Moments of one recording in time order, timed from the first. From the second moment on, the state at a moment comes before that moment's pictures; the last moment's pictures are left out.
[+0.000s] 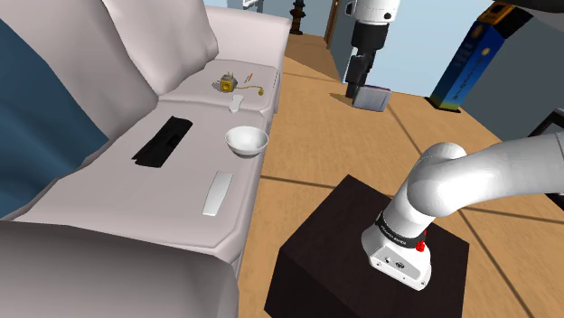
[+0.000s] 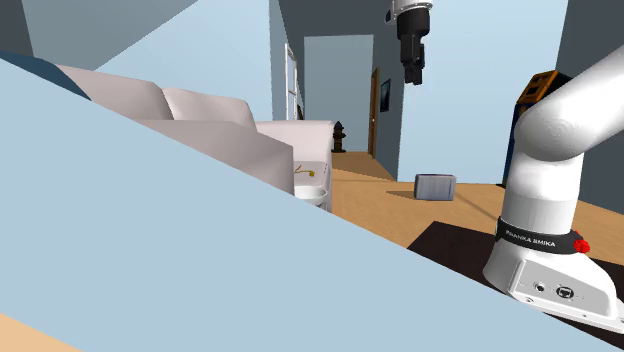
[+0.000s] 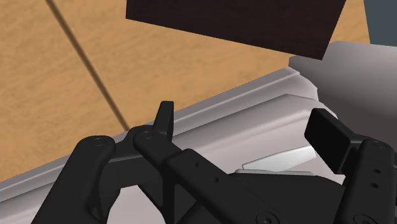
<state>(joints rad) -0.01 -0.80 0.02 -2.32 -0.06 1.44 -0.14</state>
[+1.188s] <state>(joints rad) -0.04 -0.59 0.33 -2.55 0.17 1.91 0.44</state>
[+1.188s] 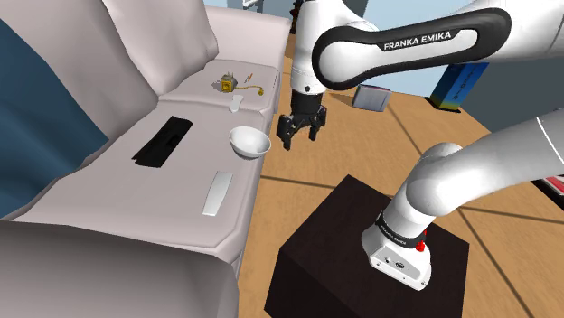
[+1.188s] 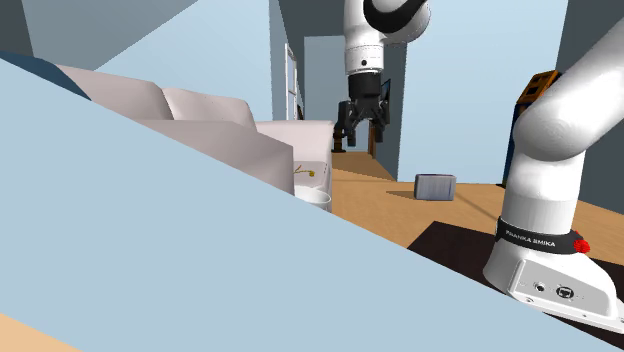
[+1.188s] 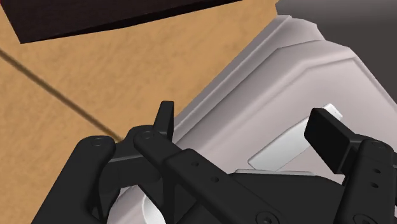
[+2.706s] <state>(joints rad) -0.05 0.39 0.47 -2.15 -0.28 2.48 1.47</state>
